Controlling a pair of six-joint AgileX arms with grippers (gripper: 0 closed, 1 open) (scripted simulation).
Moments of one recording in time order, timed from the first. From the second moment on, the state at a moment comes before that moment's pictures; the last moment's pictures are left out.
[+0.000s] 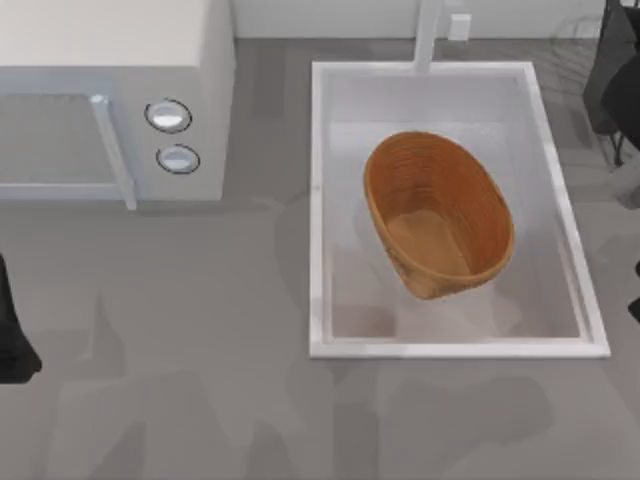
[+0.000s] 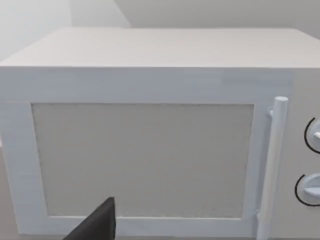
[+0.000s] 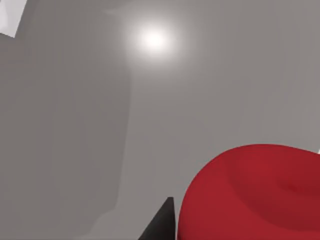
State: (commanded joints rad) left arm 0.00 0.00 0.00 0.00 0.00 0.00; right arm 0.42 1.45 1.17 -1.25 0.56 -0.03
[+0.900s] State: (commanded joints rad) left arm 0.00 0.00 0.00 0.00 0.00 0.00; right arm 0.29 1.76 1.43 -1.14 -0.12 0.15
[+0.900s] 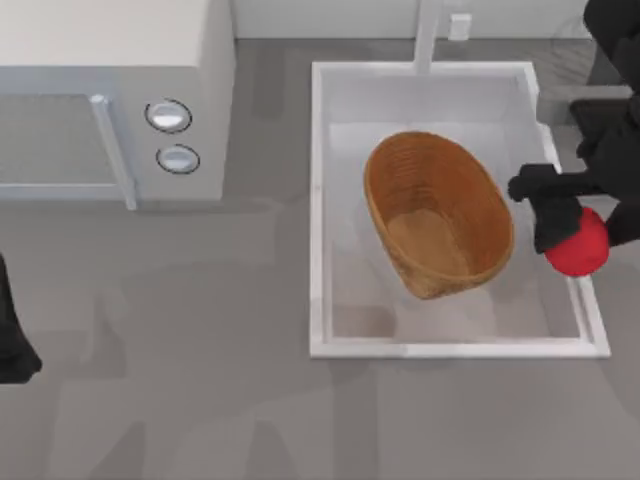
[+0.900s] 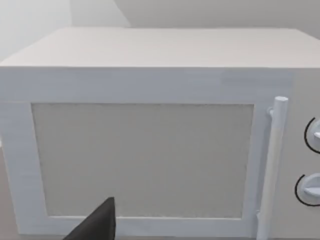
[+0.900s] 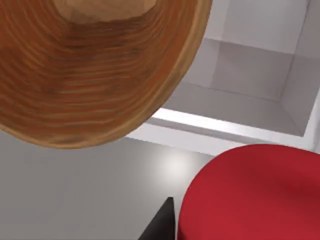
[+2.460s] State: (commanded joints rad) left arm 0.00 0.00 0.00 0.00 0.00 0.00; right arm 0.25 2.02 1.49 -0.69 -0.66 0.44
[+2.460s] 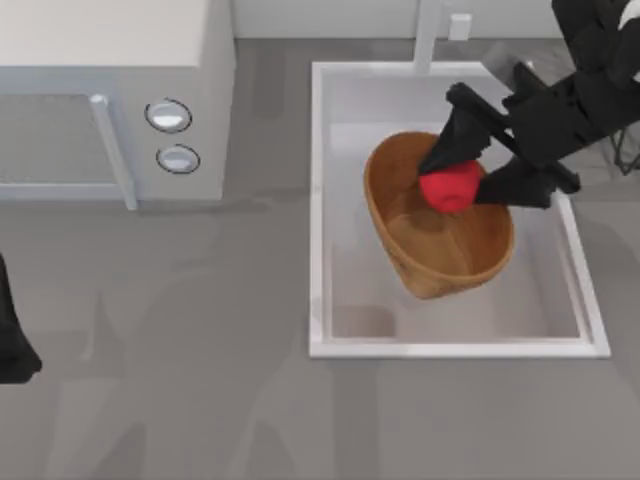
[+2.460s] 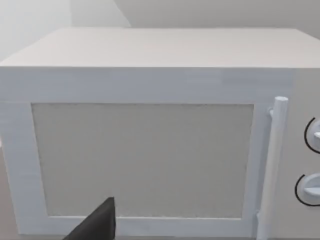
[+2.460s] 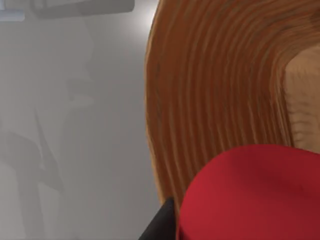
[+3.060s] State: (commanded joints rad) left arm 0.00 0.00 0.00 0.00 0.00 0.00; right arm 0.25 2.02 1.49 -0.69 -0.66 0.44
